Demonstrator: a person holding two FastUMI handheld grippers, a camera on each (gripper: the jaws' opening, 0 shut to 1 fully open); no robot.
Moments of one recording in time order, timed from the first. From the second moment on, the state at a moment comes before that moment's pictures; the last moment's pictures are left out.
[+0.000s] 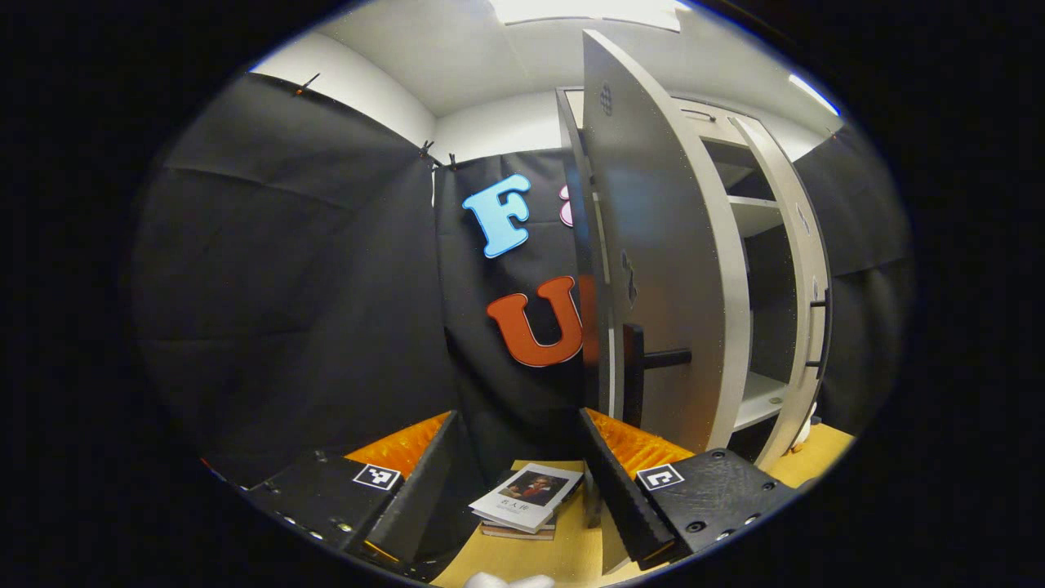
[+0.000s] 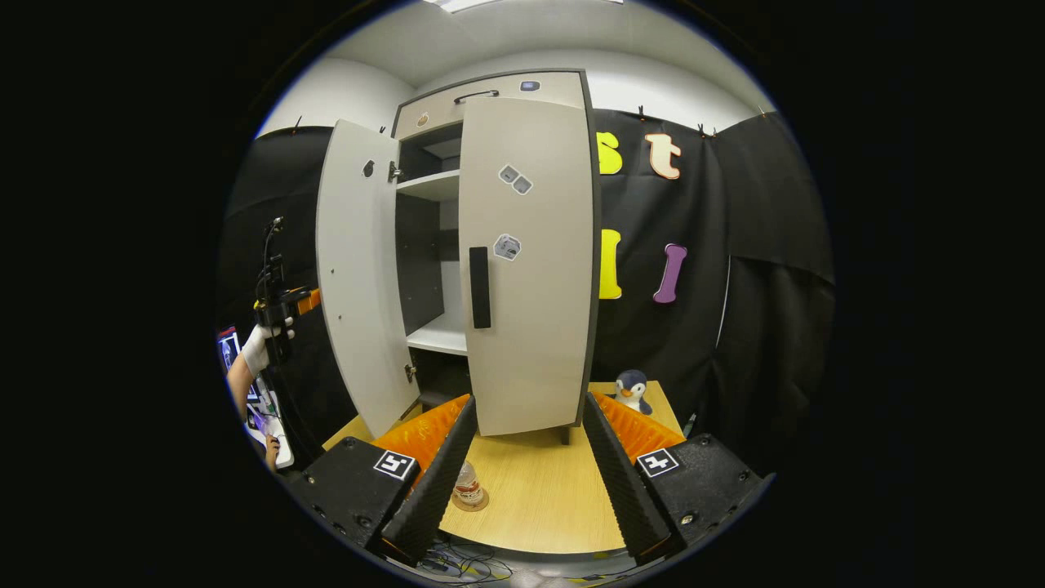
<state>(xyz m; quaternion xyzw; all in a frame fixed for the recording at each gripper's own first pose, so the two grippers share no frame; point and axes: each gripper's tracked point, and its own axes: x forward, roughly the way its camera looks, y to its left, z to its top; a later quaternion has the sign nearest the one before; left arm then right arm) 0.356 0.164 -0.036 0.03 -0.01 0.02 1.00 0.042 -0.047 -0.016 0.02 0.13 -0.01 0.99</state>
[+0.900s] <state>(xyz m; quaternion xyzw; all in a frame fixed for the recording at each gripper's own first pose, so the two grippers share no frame) 0.384 0.005 -0.032 0.03 -0.01 -0.07 1.00 0.039 -0.064 0.003 0.03 0.10 -0.03 0.99</state>
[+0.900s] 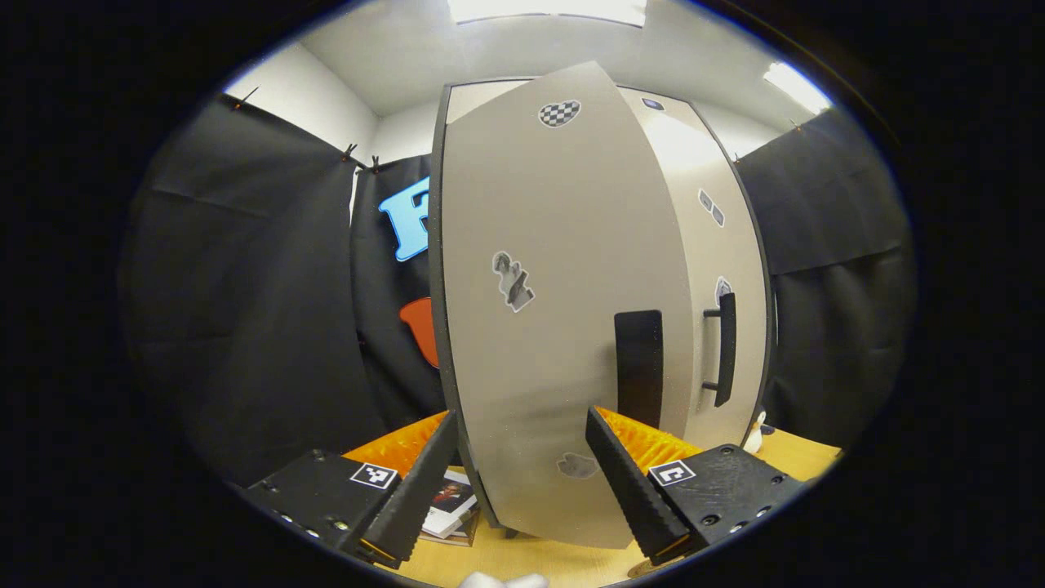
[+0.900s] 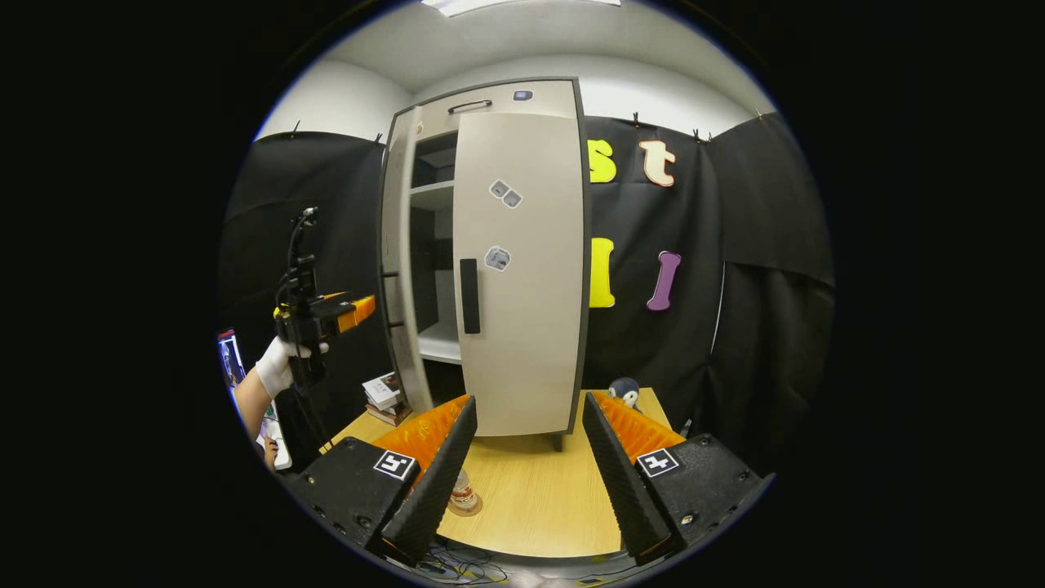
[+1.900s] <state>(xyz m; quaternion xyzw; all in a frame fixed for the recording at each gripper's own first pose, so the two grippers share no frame) 0.196 0.057 -0.053 0.03 0.00 -0.02 1.00 0.073 -0.002 -0.008 0.03 0.05 -0.03 1.00</state>
